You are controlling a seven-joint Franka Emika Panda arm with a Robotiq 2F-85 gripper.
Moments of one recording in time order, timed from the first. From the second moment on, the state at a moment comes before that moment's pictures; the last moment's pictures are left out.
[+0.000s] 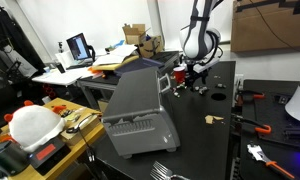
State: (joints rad) arm -0.01 0.37 -0.29 -2.53 0.04 2.83 0.25
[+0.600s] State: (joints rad) arm -0.02 0.37 -0.26 -2.52 0.05 2.81 0.25
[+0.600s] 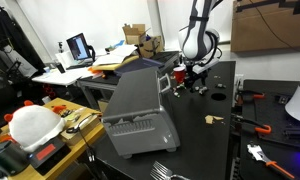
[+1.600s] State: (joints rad) arm -0.15 0.26 -0.17 -2.59 0.19 2.76 0.21
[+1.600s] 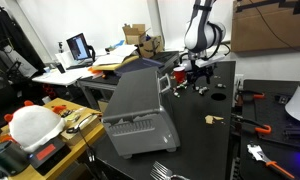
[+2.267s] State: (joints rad) arm -0.15 0.24 -0.17 -2.67 0.19 2.77 0.21
